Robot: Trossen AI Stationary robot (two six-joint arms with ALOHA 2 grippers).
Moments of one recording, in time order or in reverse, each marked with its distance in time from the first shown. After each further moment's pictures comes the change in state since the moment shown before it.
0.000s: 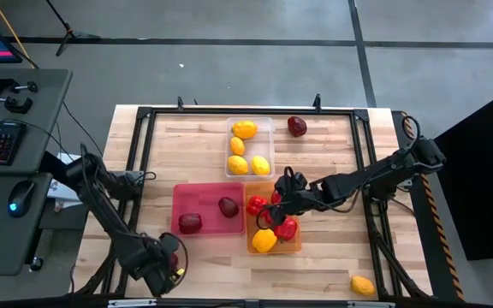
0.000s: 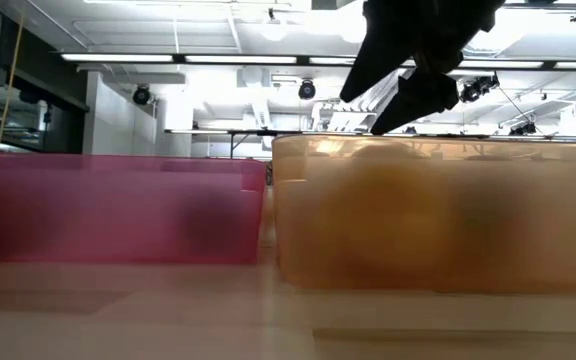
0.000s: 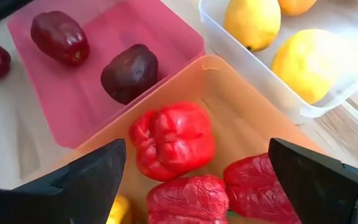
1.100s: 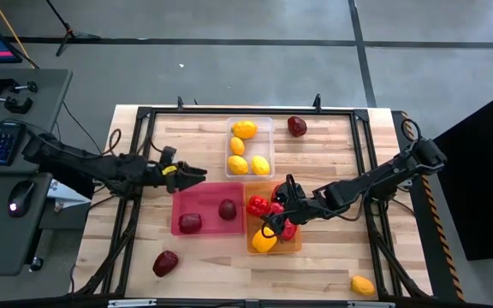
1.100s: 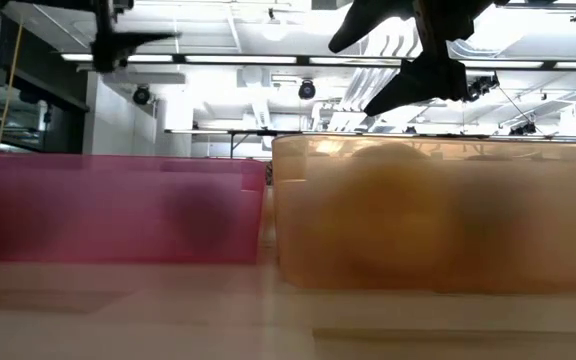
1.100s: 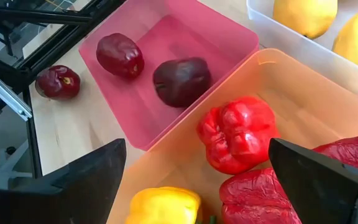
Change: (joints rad) left arm 0.690 -0.968 -0.739 1.271 -0.368 0.727; right arm 0.079 0.000 0.000 0.125 -0.017 0.149
